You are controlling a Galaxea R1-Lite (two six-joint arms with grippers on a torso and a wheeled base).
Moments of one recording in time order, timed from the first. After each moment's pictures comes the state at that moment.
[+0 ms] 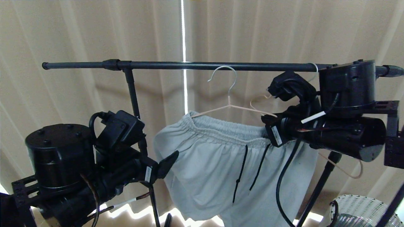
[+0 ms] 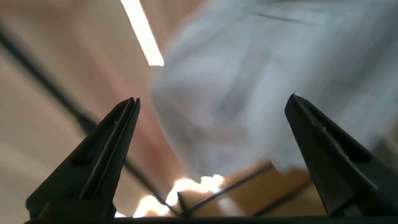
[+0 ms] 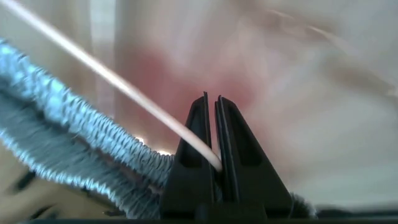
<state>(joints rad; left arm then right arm) -0.64 1.52 -0.50 -0.78 0.23 0.15 0.62 1.61 -1.04 -0.14 -0.31 -0.15</state>
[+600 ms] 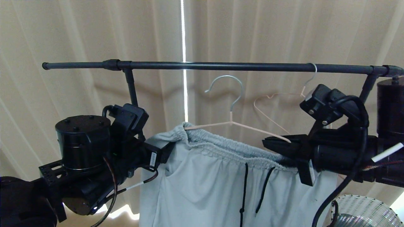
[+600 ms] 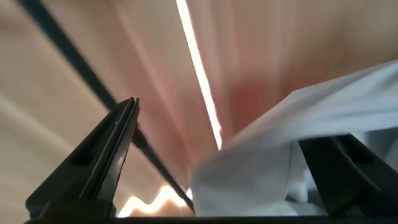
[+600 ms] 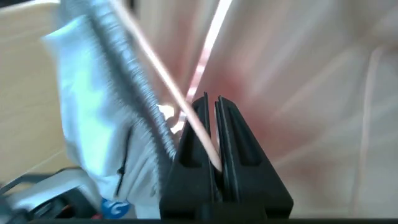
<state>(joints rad) -0.60 1.61 -0.58 -0.78 0.35 0.15 0.66 1.40 -0.84 -0.14 0.06 -0.15</state>
